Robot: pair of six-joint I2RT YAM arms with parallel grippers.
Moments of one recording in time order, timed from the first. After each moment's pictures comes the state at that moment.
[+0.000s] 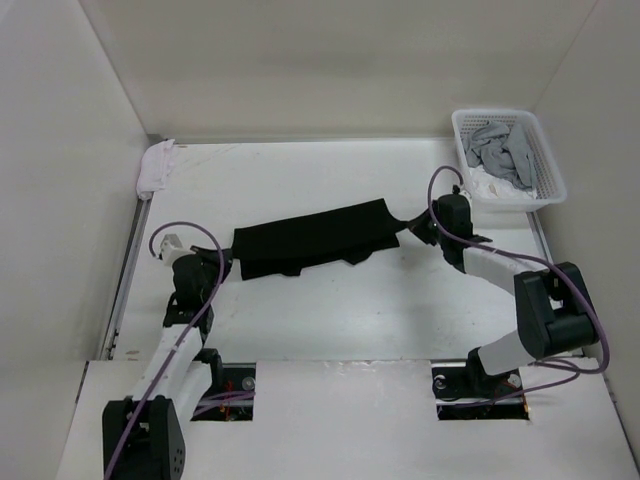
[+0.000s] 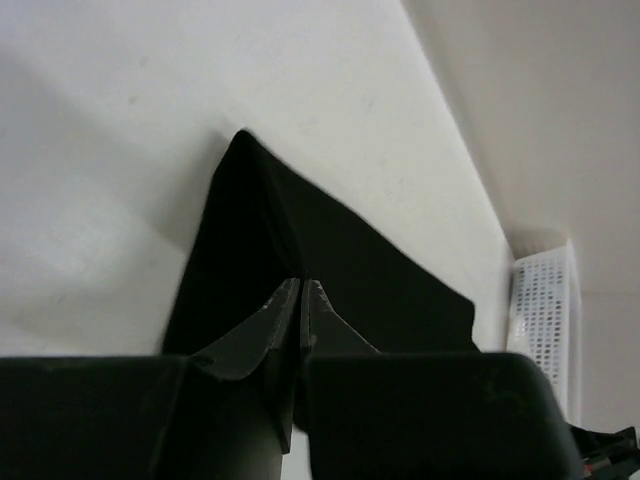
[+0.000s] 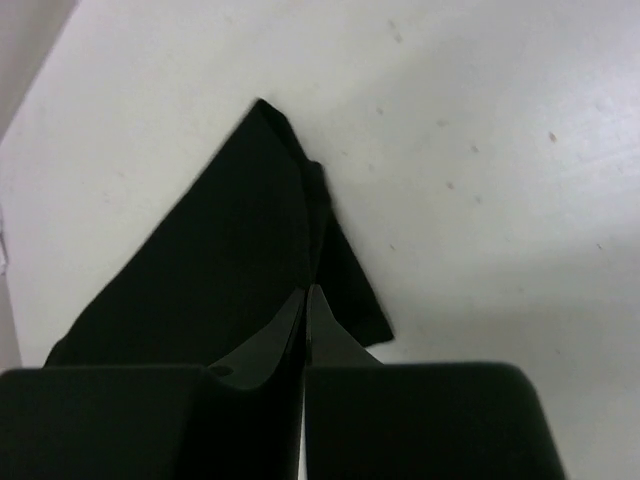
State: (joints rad) left arm 0.02 0.82 0.22 0.27 -0.02 -0.99; right arm 0.23 1.48 0.73 0.21 0.01 0.83
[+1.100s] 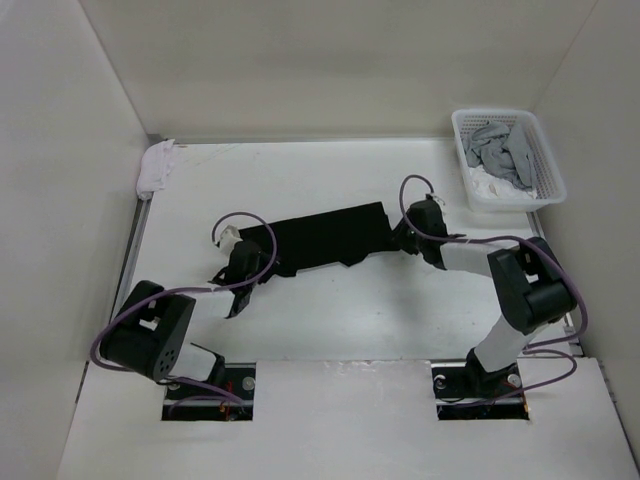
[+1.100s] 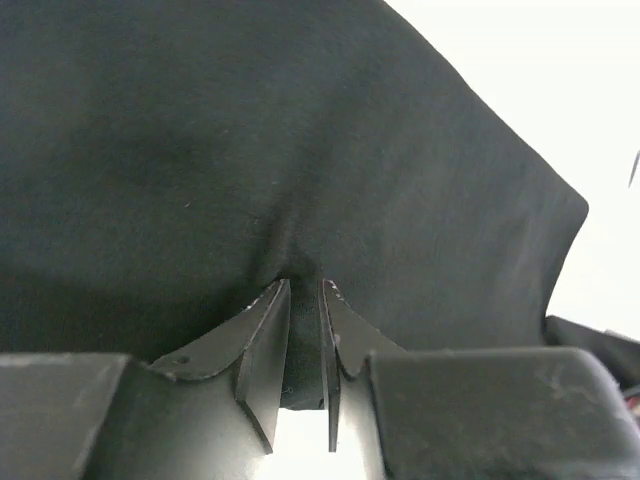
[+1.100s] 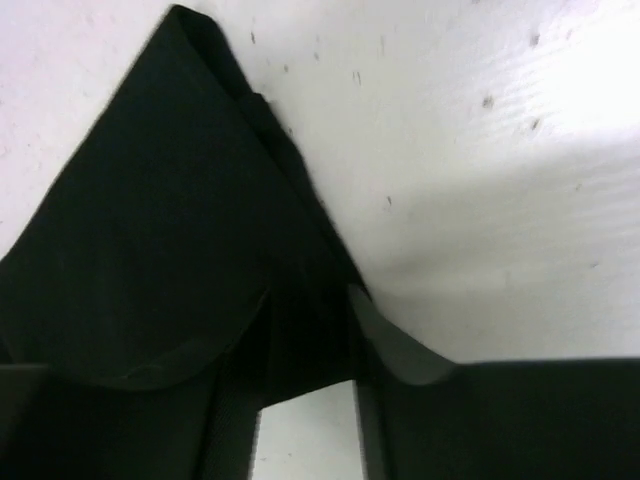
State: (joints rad) left arm -0.41 1.40 0.34 0.46 -0.18 -1.10; right arm 0.35 1.67 0.77 0.19 0.06 0.83
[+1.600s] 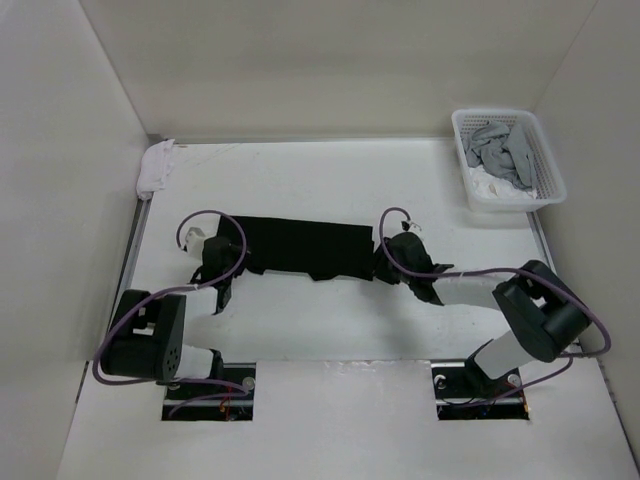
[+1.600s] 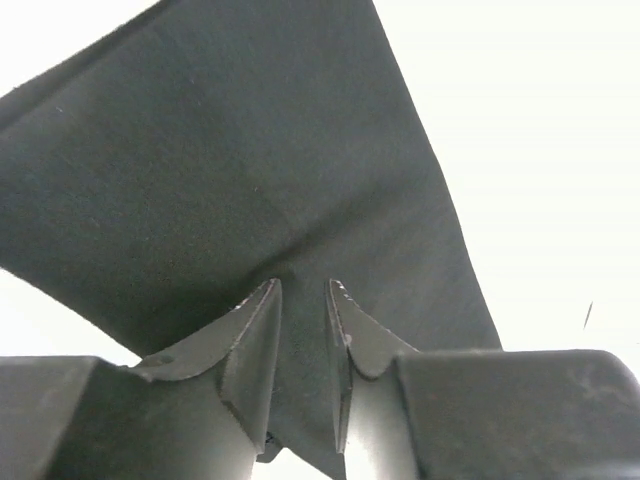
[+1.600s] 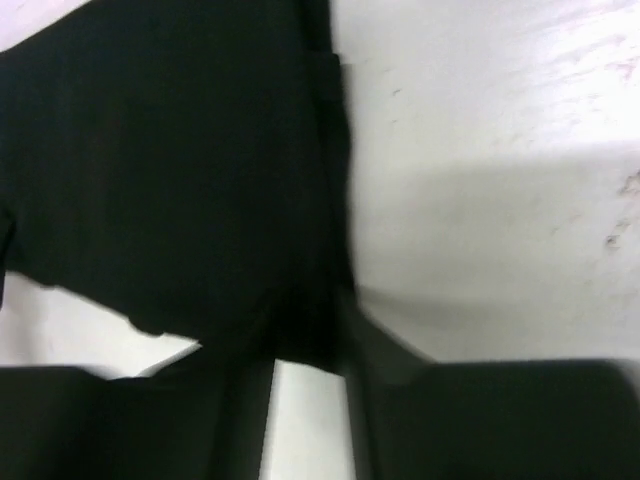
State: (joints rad) left arm -0.14 1.38 0.31 0.51 -0.17 -1.12; right arm 0.61 1.54 0.56 0.28 0.09 0.94
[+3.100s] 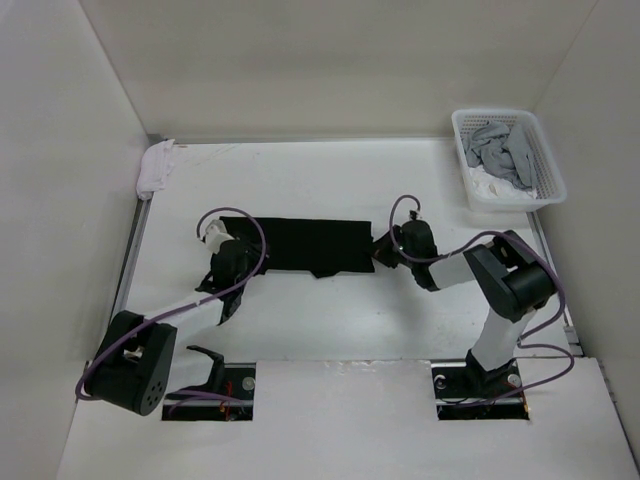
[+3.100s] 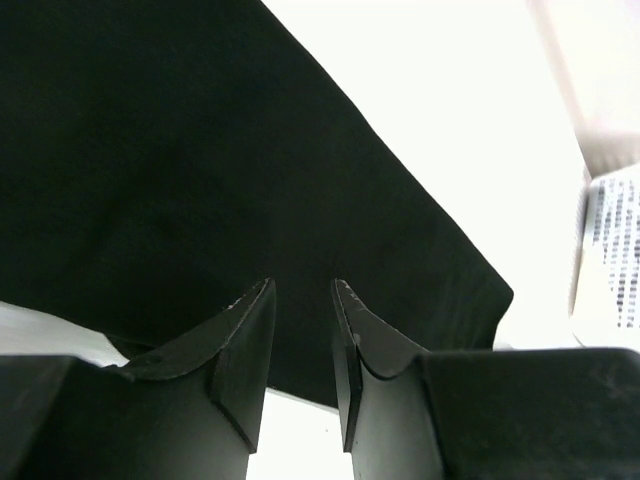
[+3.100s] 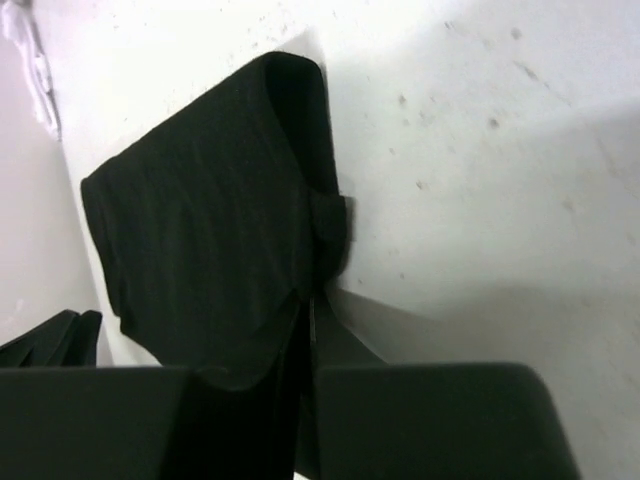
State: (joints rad) left arm -0.34 1.22 0.31 0.44 -0.24 -1.02; right arm 0.44 1.79 0.61 0.64 -0.14 1.04
